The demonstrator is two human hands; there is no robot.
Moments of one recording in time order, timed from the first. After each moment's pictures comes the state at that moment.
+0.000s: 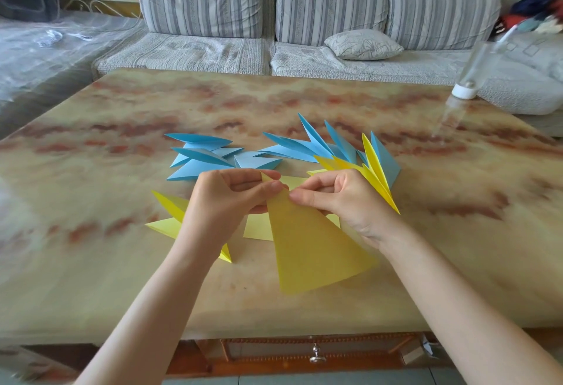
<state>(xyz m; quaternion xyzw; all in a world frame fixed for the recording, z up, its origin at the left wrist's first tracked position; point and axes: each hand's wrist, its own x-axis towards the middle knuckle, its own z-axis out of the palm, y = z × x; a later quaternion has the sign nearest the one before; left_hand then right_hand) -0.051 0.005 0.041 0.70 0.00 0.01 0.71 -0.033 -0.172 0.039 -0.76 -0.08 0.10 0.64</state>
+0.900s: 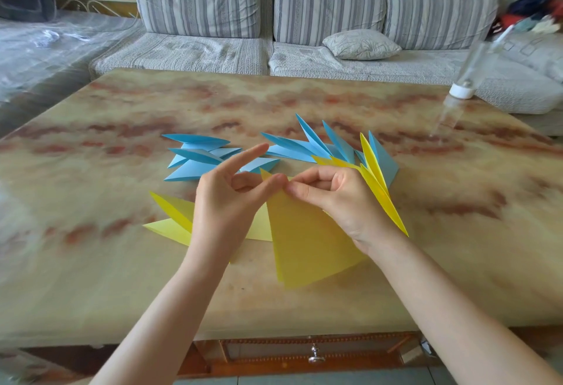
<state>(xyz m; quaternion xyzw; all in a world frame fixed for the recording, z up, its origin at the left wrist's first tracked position) -0.054 -0.007 0.036 0.74 -0.02 0.13 0.66 -0.039 -0.162 0.037 -0.74 -0.08 0.02 0.67</state>
